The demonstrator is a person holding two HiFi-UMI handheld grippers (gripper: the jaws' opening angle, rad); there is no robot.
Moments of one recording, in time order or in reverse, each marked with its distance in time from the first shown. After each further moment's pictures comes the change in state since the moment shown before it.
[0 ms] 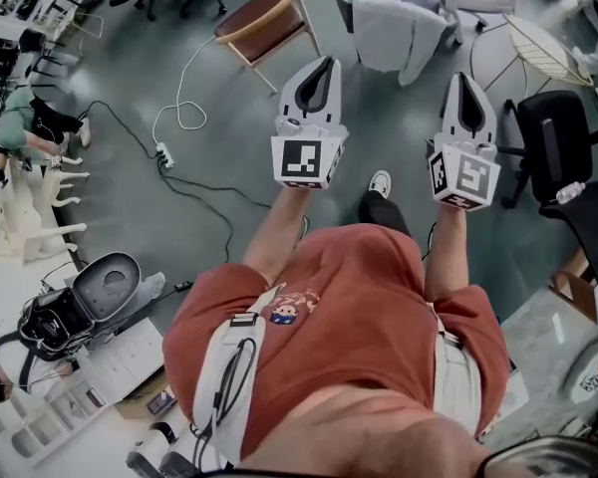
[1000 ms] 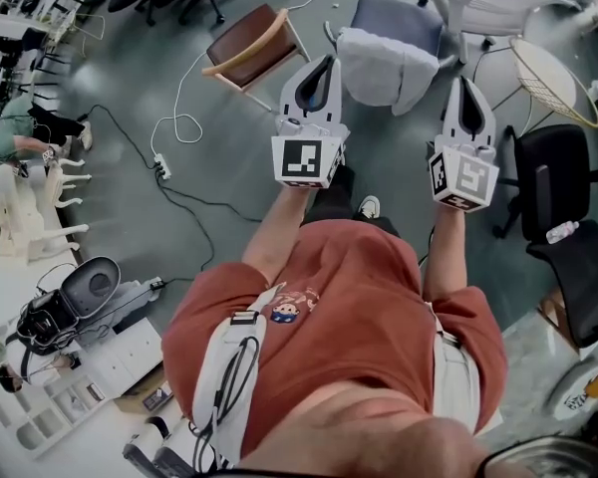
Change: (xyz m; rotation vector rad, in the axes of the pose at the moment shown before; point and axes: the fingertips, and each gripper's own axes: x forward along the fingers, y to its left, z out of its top) left arm 0.180 0.009 -0.031 0.004 0.017 0.042; right arm 0.160 -0.098 -0.040 0.039 0.037 0.022
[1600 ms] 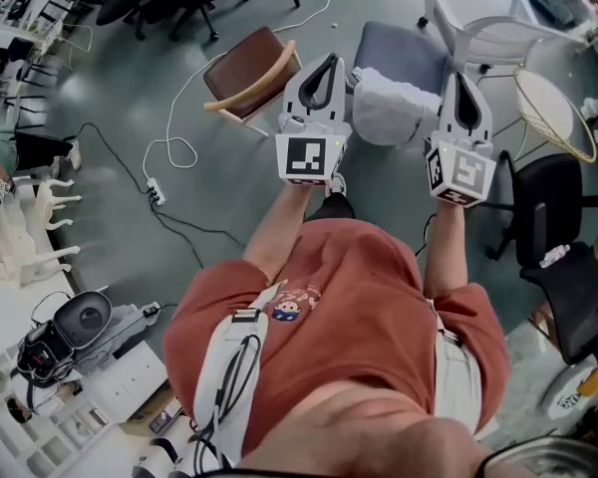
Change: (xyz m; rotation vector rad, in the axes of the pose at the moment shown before) left arm 0.104 0.118 -0.028 -0.012 -0.029 -0.015; right arm 0.158 0.053 0.002 -0.082 0.005 -0.001
